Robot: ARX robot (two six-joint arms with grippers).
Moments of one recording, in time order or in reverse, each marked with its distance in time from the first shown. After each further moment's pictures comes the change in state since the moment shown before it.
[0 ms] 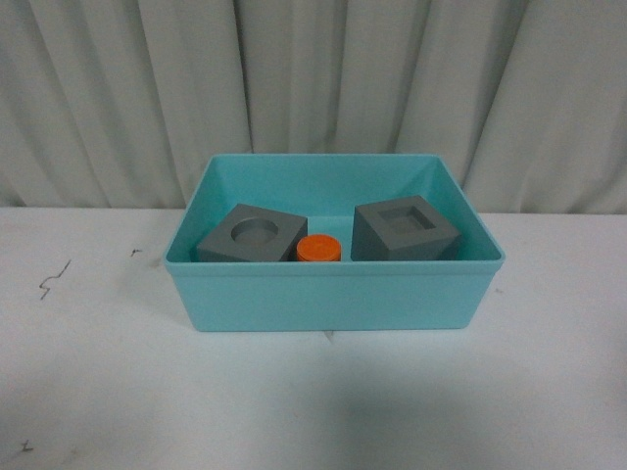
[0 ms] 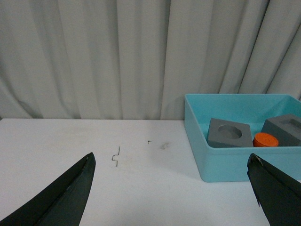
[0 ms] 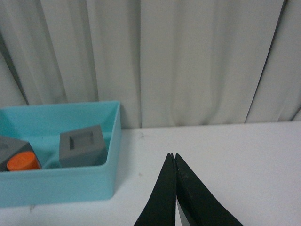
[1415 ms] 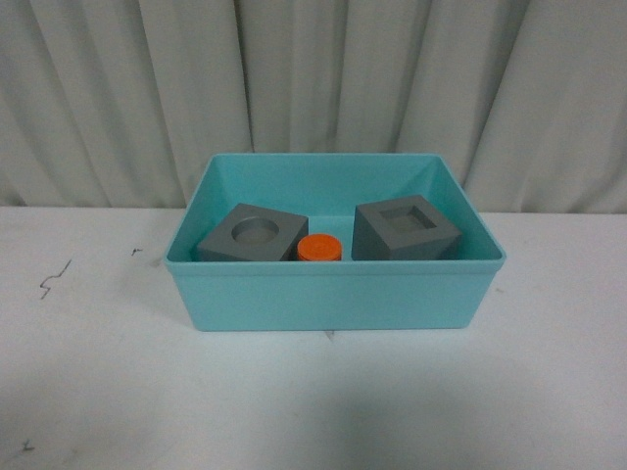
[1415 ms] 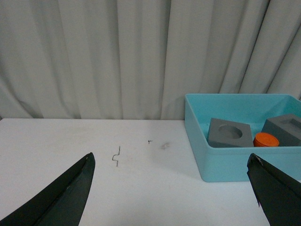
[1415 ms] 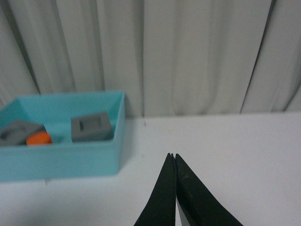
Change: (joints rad) left arm 0.000 0.000 0.000 0.000 -0.001 0.000; right arm 0.000 -0.813 -0.041 -0.791 -0.002 0.000
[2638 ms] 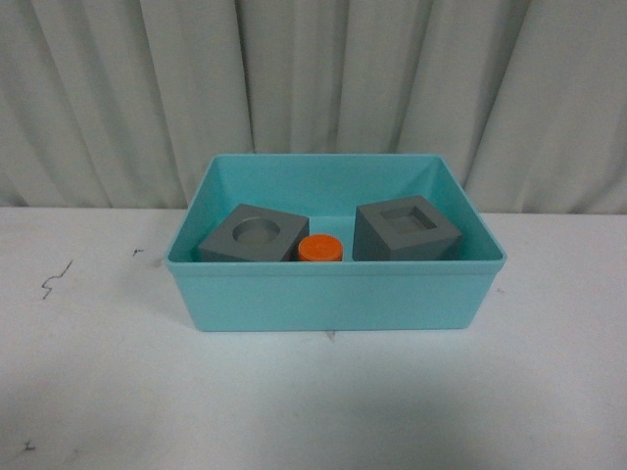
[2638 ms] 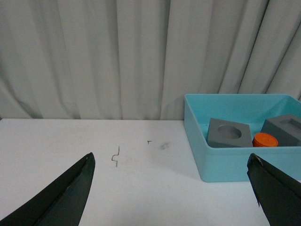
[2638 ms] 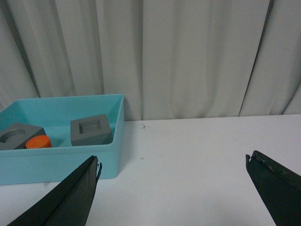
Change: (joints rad) left arm 0.000 0.000 0.000 0.000 0.001 0.000; right arm 0.000 -0.005 0.000 -0.002 -0.001 0.000
